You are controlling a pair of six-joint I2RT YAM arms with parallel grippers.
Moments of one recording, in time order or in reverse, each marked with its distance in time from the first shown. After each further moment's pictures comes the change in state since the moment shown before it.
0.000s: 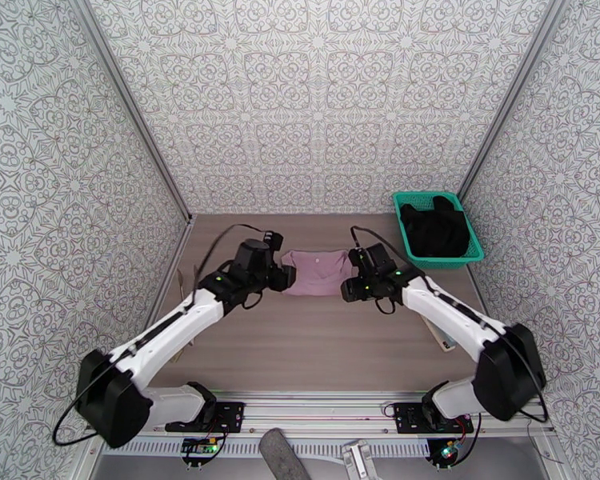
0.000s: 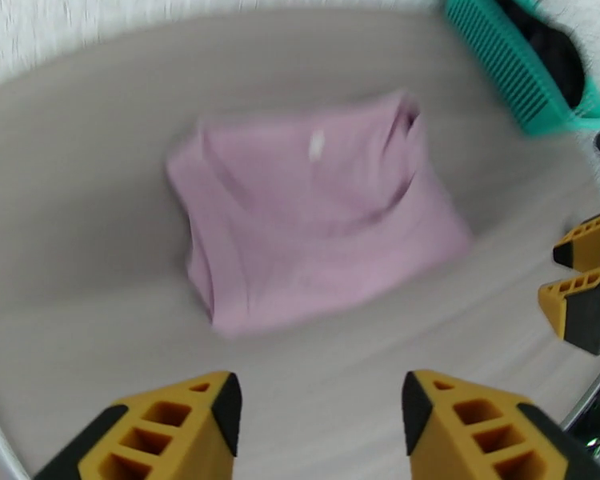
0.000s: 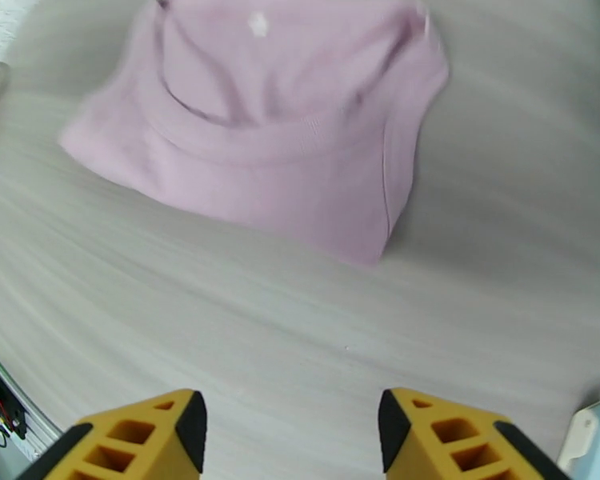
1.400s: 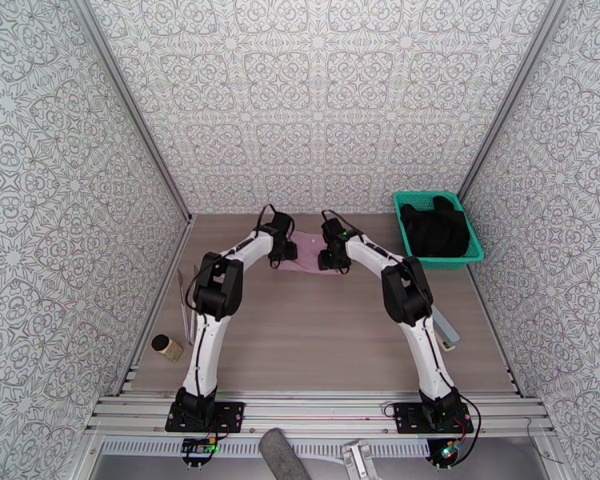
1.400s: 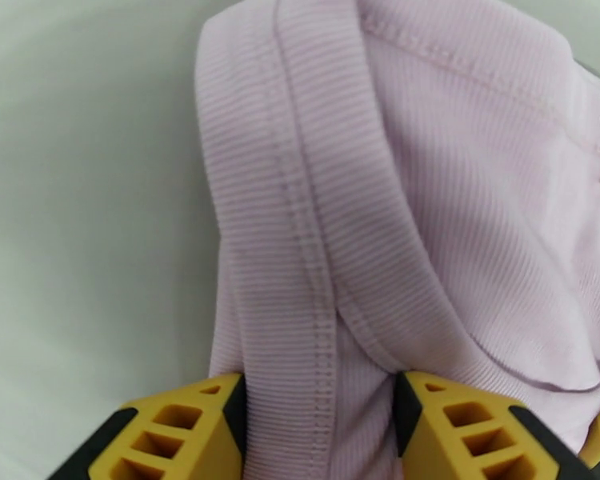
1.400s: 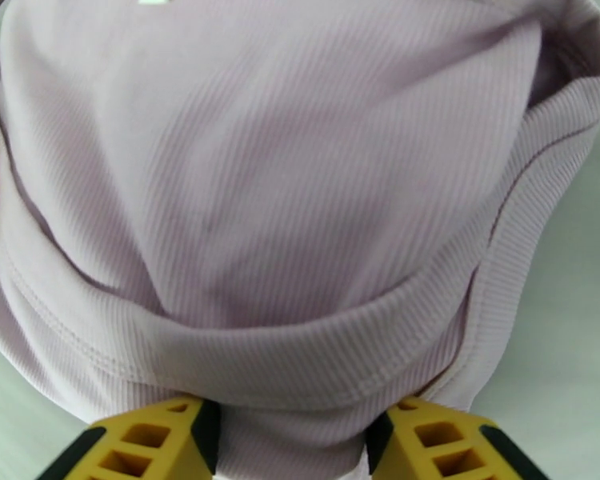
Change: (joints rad) left arm 0.229 1.046 1.010 -0.264 -0.042 0.031; right arm -0.041 0.874 0.961 -0.151 0.063 0.006
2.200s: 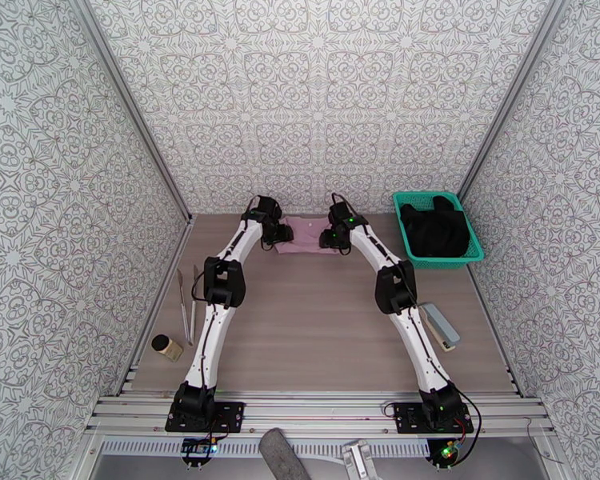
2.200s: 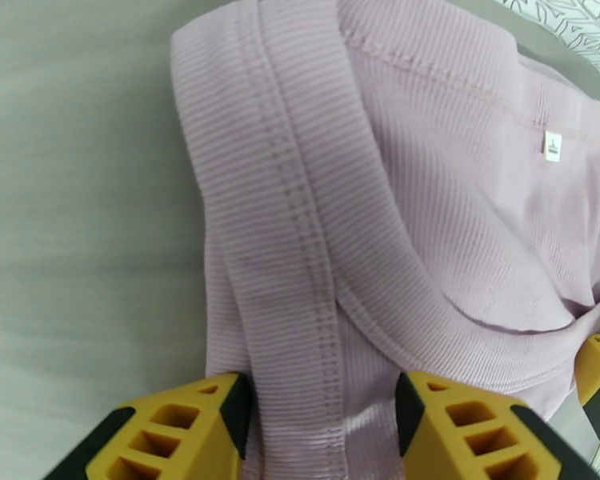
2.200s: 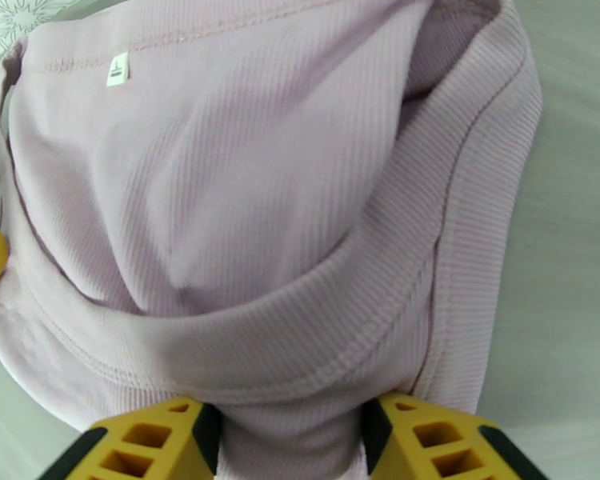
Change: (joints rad) left arm 0.116 0.307 0.555 -0.176 0.272 0.043; right arm -0.097 0.309 0.539 -0.091 -0.113 0.051
